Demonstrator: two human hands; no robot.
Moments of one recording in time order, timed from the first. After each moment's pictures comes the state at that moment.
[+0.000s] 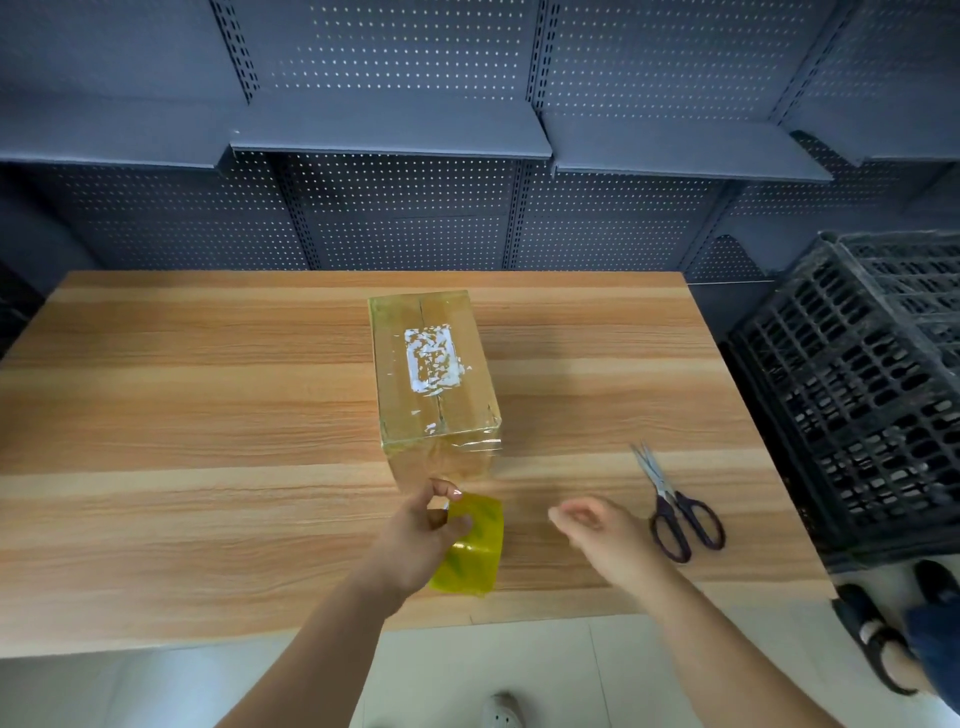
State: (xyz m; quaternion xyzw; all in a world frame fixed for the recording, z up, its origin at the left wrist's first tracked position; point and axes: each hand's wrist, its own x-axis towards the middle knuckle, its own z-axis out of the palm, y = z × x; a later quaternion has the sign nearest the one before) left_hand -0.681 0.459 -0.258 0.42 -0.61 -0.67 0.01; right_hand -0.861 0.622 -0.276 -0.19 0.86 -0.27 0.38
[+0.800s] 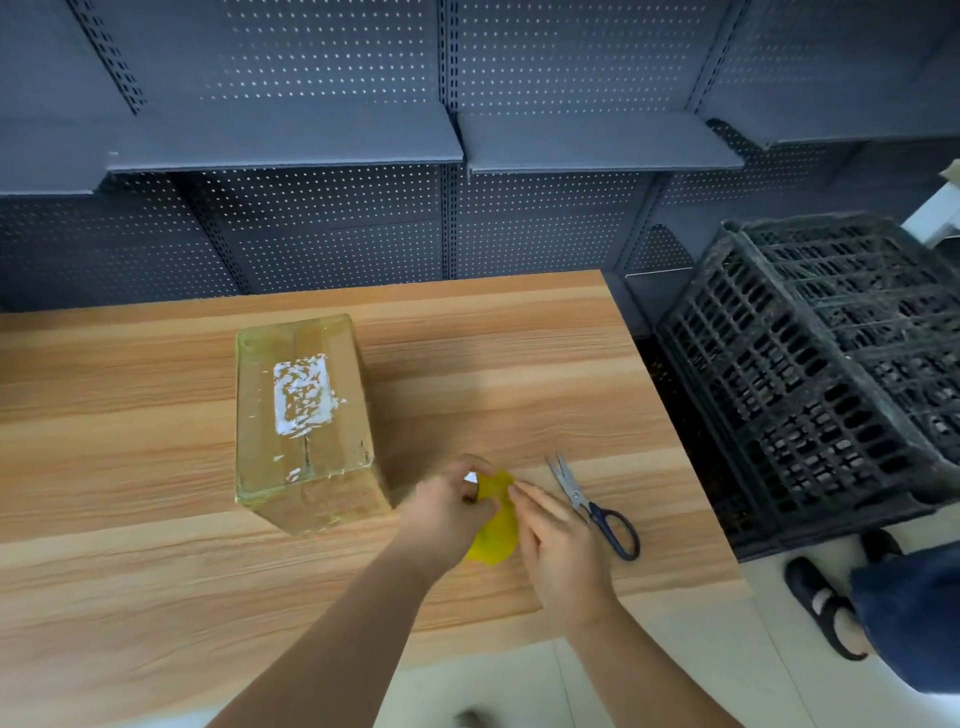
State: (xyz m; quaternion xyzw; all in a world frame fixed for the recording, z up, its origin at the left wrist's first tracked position) left_hand -0.831 0.515 -0.264 0.35 -0.78 -0.52 0.02; right_hand -0.904 0.657 -0.302 -0.41 0.84 -0.36 -0.03
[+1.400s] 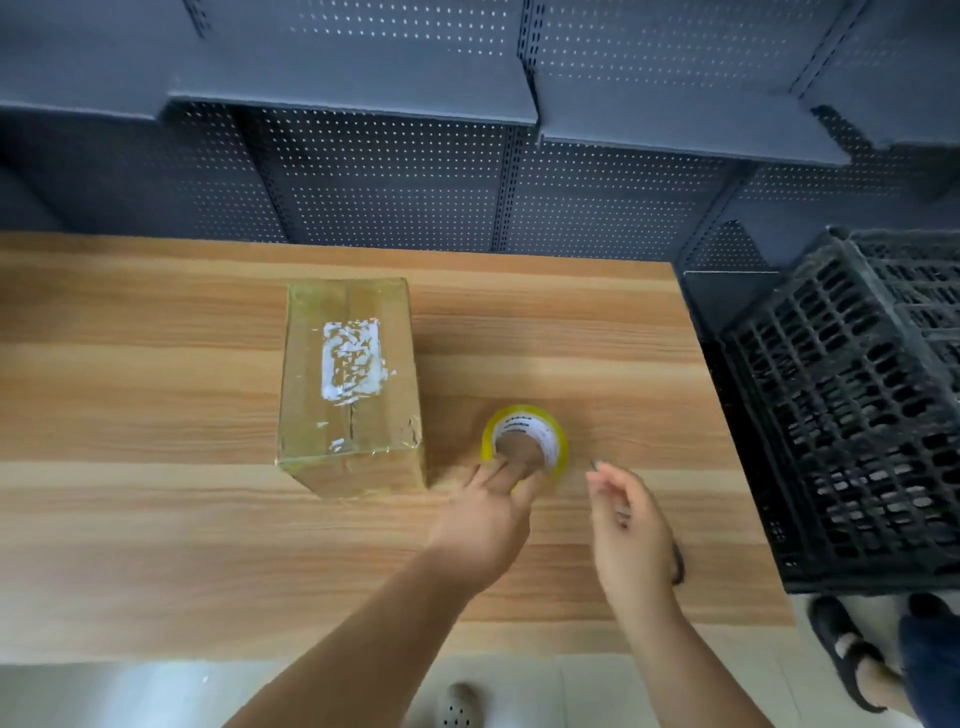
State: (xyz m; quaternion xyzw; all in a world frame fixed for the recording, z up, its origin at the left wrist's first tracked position) left_hand -0.825 0.516 -0.294 0.16 -0.96 -0.21 0.03; right_hand -0.924 0.645 -0.283 -0.14 0.83 -0.51 0.17
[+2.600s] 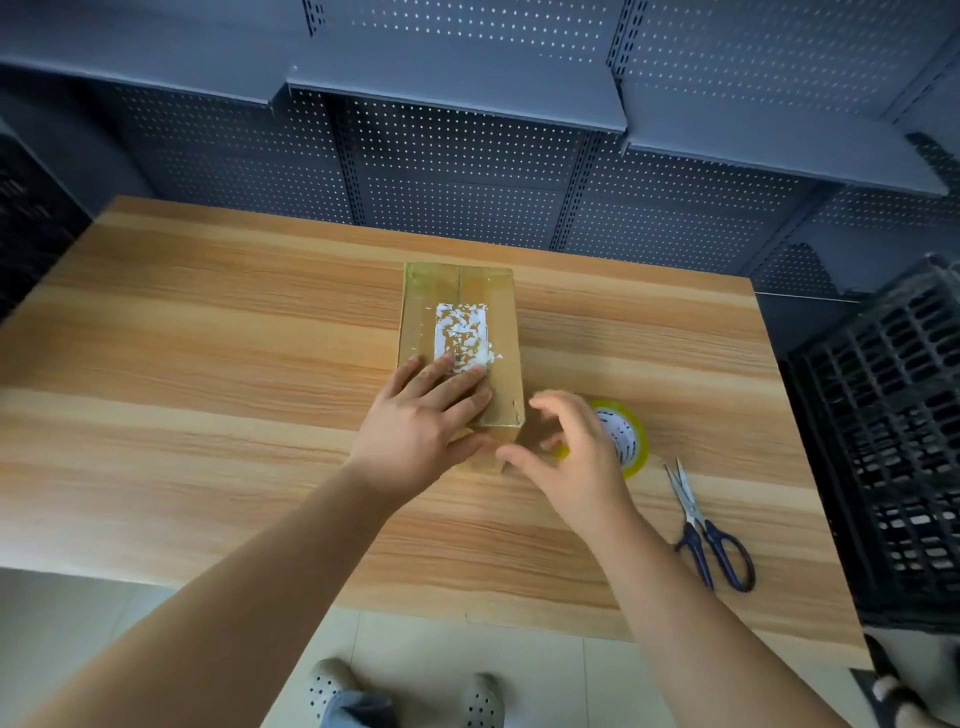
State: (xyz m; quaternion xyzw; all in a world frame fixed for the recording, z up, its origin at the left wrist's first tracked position) left_hand -0.718 0.383 -0.272 0.16 -0.95 0.04 0.27; right_hand -0.867 0.533 -0.265 -0.47 0.76 -0.42 0.15
